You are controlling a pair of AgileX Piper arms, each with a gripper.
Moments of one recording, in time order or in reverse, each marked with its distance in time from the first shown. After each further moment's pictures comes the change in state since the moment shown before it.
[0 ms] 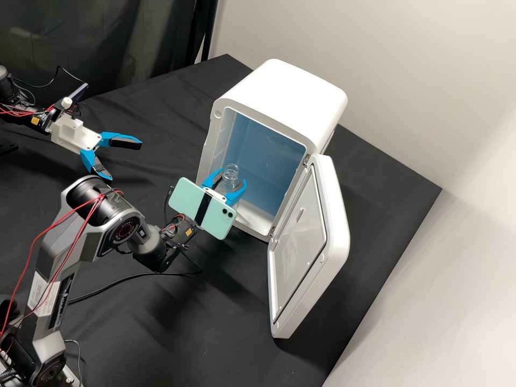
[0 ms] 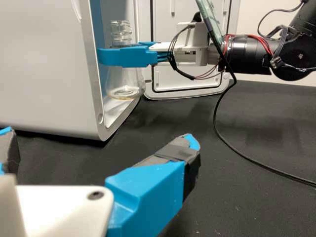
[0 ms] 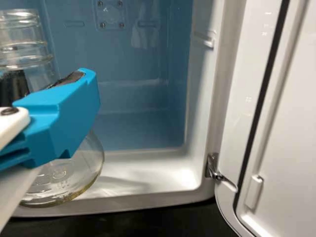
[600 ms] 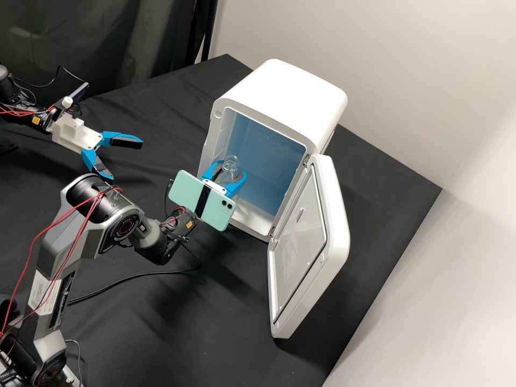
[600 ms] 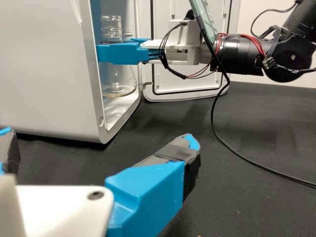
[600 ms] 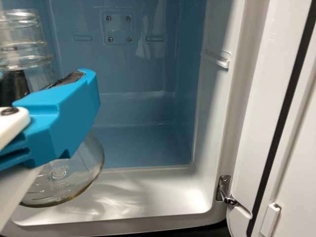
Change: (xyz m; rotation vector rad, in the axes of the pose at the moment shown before) left arm 0.002 0.002 0.000 0.004 -0.001 0.008; right arm 0.013 -0.002 -0.008 -0.011 0.030 0.019
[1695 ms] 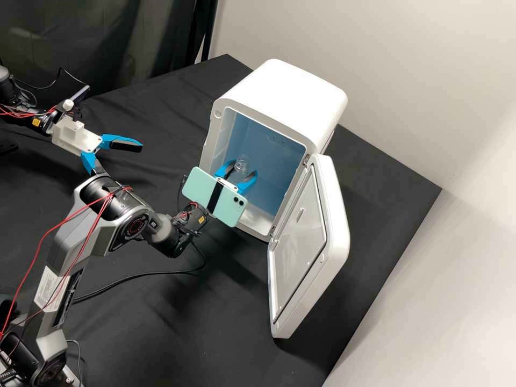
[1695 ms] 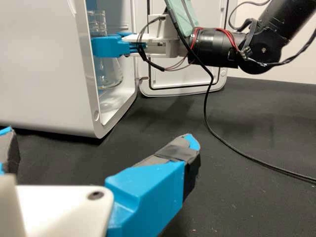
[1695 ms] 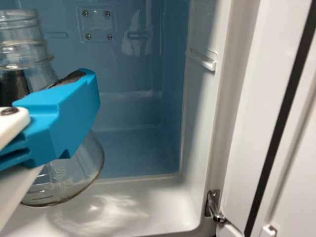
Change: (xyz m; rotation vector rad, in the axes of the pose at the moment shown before) left arm 0.002 -0.005 0.001 -0.007 -0.006 -0.021; right arm 0.032 0.005 0.010 0.000 -0.039 0.016
